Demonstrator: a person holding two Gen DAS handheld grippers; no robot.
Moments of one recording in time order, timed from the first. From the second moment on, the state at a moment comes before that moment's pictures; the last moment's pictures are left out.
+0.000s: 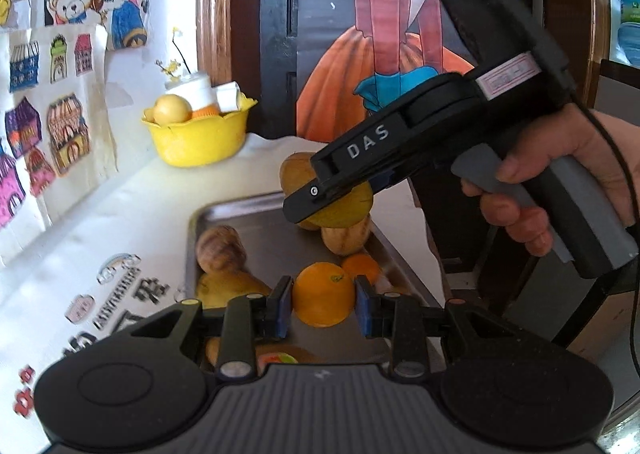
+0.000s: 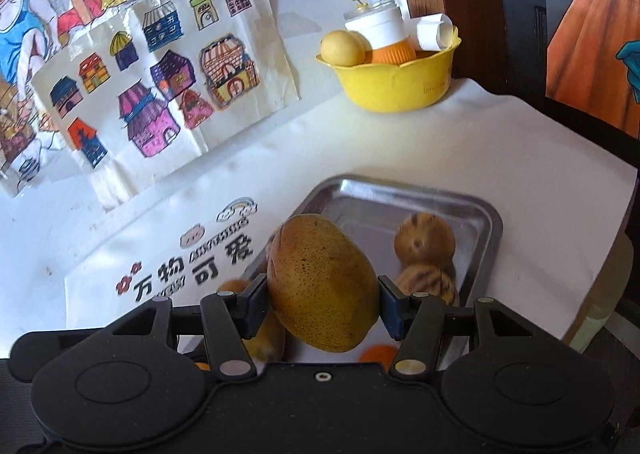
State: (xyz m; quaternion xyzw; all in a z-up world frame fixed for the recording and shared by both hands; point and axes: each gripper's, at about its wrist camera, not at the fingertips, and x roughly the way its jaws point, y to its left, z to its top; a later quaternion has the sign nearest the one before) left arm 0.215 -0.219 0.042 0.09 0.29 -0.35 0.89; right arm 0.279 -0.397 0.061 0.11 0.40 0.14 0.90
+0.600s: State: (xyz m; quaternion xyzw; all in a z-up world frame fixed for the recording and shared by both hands) left arm 0.204 -0.240 0.005 0.11 0.32 -0.35 0.87; right arm 0.283 -0.388 0.031 0.11 0.42 0.15 0.89
